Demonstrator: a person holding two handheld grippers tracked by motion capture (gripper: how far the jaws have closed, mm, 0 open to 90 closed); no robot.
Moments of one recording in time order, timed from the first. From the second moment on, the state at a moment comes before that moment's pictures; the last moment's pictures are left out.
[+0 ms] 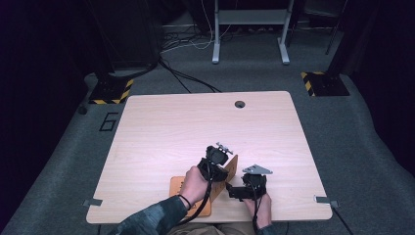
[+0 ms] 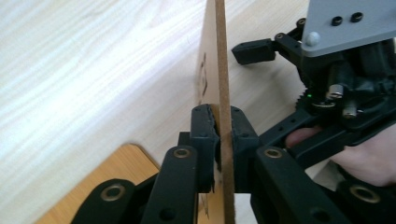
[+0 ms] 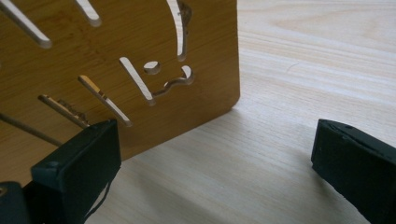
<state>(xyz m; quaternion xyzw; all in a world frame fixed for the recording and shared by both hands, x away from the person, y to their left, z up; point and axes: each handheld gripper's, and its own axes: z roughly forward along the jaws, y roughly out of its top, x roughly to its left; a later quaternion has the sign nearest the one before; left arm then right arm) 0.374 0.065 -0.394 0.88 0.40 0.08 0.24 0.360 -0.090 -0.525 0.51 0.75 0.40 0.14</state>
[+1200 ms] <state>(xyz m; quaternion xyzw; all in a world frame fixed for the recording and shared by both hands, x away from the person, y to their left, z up) 0.410 0.130 -0.352 0.84 0.44 0.08 0.32 0.367 -0.097 -0.528 0.52 0.76 0.36 0.18</state>
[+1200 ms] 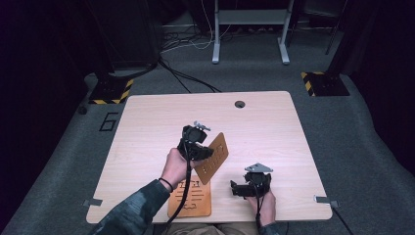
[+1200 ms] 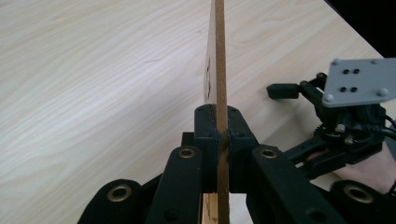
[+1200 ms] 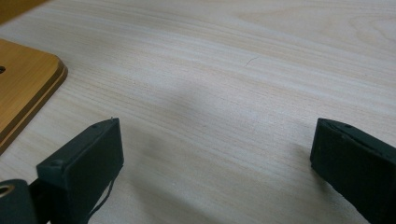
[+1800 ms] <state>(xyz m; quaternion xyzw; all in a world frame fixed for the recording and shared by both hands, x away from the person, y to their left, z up) 0.433 0.193 -0.346 0.79 0.51 0.09 0.32 0.367 -0.096 -0.528 0.51 0.76 0.36 0.18</state>
